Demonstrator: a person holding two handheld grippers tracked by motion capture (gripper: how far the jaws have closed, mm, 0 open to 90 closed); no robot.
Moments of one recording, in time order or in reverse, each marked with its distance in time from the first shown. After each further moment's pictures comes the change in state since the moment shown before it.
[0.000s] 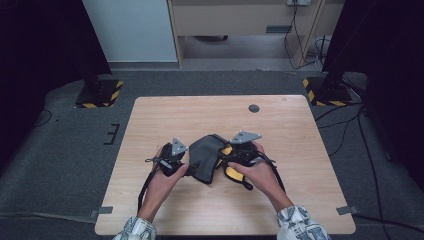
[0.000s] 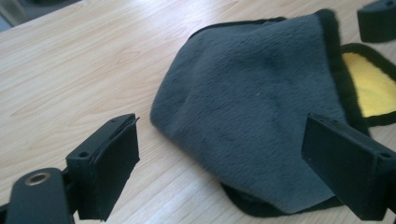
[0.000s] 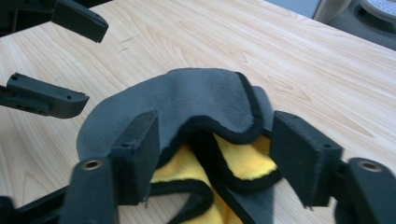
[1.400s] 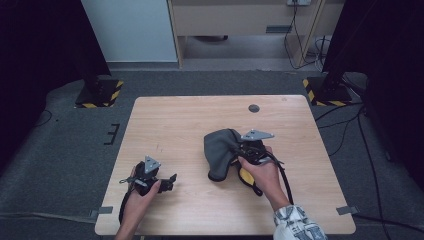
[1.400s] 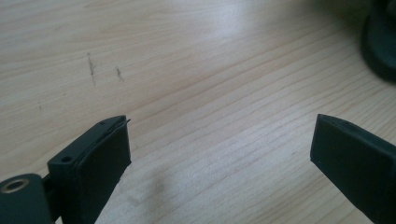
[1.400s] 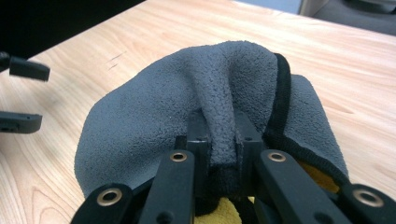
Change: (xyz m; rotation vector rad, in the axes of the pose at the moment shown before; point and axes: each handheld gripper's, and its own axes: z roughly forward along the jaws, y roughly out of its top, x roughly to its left) left arm 0.033 -0.084 -0.030 0.020 0.113 -0.143; right arm -0.014 -0.007 -0.014 -0.037 -0.017 0.139
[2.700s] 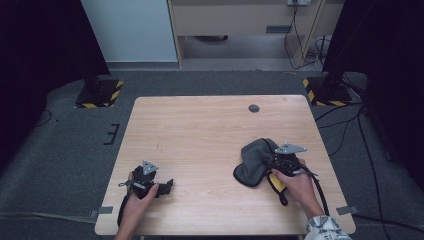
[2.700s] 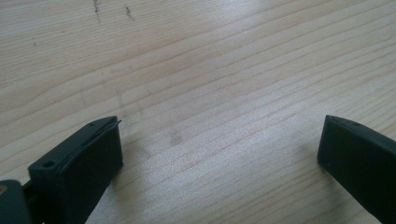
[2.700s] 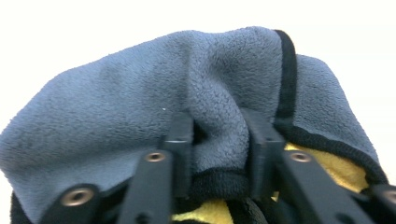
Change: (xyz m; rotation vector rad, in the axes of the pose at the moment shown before) left arm 0.010 -0.023 0.010 0.104 0.025 -0.056; right arm -0.084 -0.085 -0.042 0.095 -0.127 -0.011
